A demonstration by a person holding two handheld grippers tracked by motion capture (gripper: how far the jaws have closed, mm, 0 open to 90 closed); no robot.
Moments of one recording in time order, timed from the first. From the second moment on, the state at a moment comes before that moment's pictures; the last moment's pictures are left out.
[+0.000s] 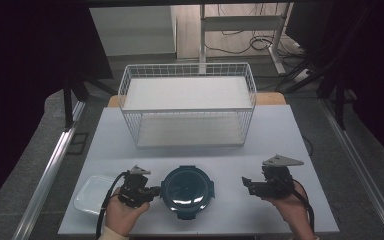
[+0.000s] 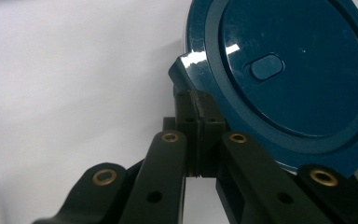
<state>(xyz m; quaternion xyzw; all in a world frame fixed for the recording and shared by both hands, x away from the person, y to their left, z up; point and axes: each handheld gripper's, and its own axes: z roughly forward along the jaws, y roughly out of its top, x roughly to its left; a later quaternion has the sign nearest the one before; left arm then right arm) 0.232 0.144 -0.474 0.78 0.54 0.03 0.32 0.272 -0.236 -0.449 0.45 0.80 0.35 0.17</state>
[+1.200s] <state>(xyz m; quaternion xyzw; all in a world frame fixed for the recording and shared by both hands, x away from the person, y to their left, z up) 0.243 0.097 -0.474 0.79 0.49 0.00 0.36 0.274 -0.239 -0.450 0.46 0.80 0.35 0.17</state>
